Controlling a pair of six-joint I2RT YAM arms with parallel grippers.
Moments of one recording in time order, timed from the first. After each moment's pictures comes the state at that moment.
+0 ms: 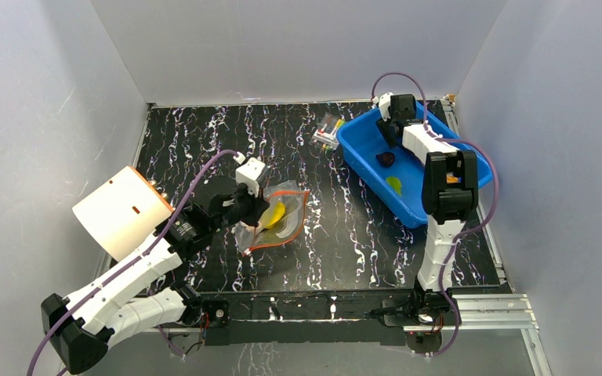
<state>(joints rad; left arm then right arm) -0.76 0.91 0.82 -0.41 -0.04 -0.15 0.05 2.10 1.60 -0.28 0.20 -0.52</state>
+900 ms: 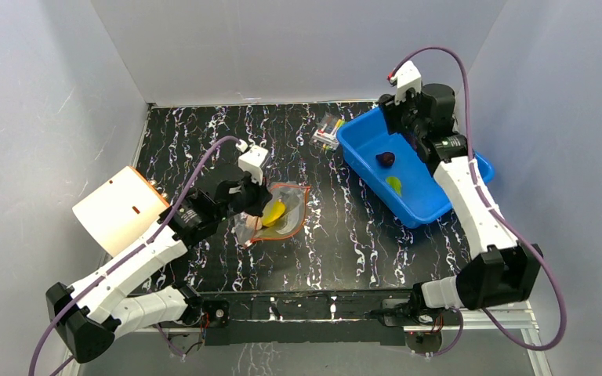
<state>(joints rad) -0.76 1.01 0.94 -0.47 -0.07 -0.20 0.13 1.39 1.36 -0.27 -0.05 -0.36</state>
